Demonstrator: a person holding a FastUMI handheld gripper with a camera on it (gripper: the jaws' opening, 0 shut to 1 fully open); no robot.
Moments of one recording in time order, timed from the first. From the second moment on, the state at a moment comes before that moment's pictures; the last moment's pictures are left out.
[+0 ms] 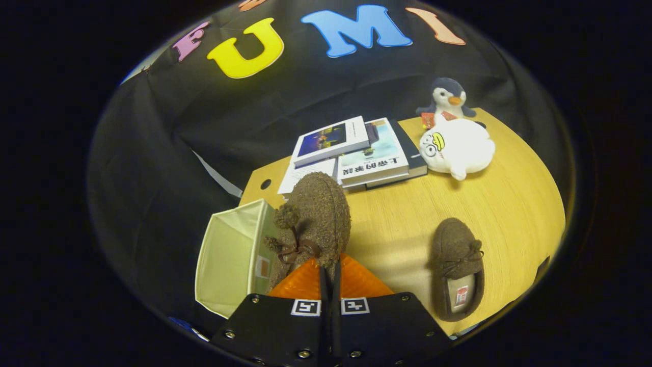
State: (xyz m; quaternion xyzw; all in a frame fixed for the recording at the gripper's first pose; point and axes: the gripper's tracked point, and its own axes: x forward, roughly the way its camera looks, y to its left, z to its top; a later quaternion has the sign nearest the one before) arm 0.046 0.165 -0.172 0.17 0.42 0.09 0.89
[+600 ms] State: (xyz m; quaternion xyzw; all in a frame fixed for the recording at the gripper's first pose) arm 0.048 0.319 -0.174 0.14 0.43 0.17 0.87
